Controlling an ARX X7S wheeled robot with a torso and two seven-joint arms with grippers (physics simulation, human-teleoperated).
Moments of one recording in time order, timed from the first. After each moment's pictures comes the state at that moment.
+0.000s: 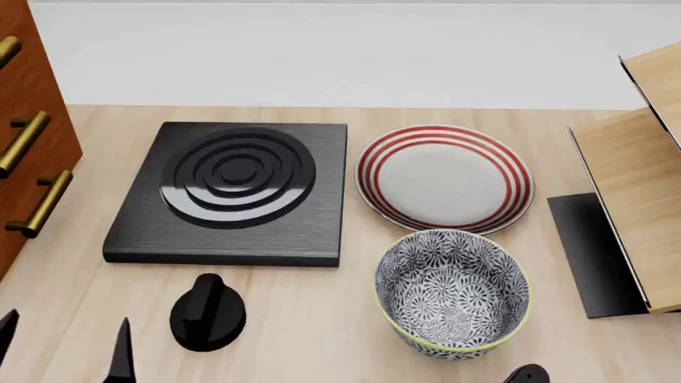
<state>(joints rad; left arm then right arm) 0.01 -0.34 0.21 0.45 -0.23 -0.26 -0.31 0.27 0.69 -0.48 -0.02 0.32 0.44 -0.37</state>
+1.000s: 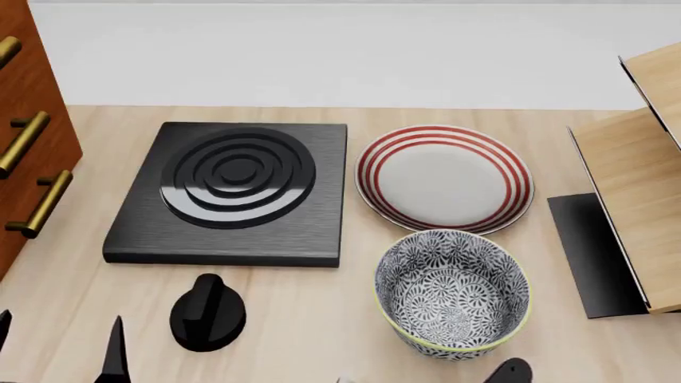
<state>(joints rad) 0.01 -0.35 0.21 0.43 -0.24 -0.25 -0.33 0.35 0.63 -0.55 0.13 0.28 0.41 -0.40</state>
